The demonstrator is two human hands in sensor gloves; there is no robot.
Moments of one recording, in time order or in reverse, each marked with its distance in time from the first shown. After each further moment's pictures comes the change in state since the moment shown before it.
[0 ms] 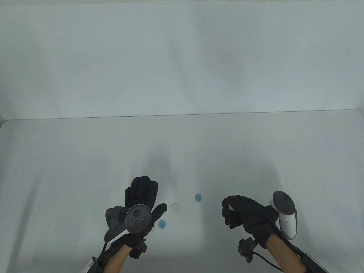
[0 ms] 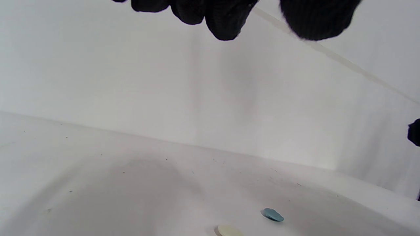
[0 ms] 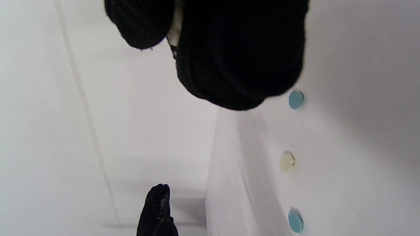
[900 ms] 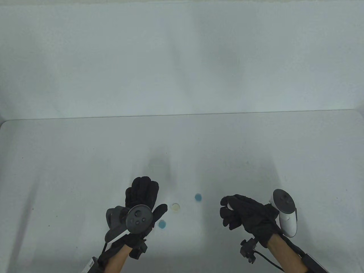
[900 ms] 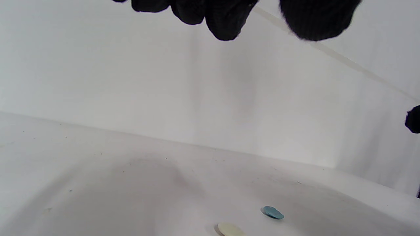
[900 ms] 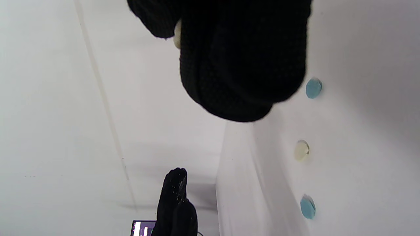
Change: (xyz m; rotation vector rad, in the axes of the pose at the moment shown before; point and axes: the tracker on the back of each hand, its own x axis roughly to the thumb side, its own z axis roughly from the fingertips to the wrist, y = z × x) left_hand 0.001 -0.001 0.000 -0.004 -0.003 -0.007; right_hand 0.010 0.002 0.002 0.049 -0.060 -0.008
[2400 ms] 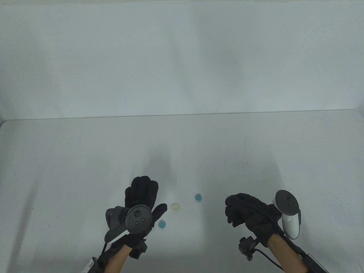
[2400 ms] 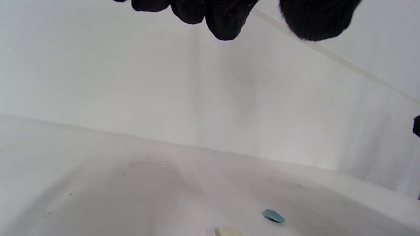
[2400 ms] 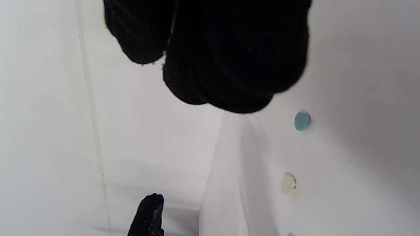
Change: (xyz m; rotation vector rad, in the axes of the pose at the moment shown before) left_hand 0.000 0.001 0.000 0.010 0.002 -0.001; right_hand 0.002 -0.006 0.003 -0.102 0.009 0.098
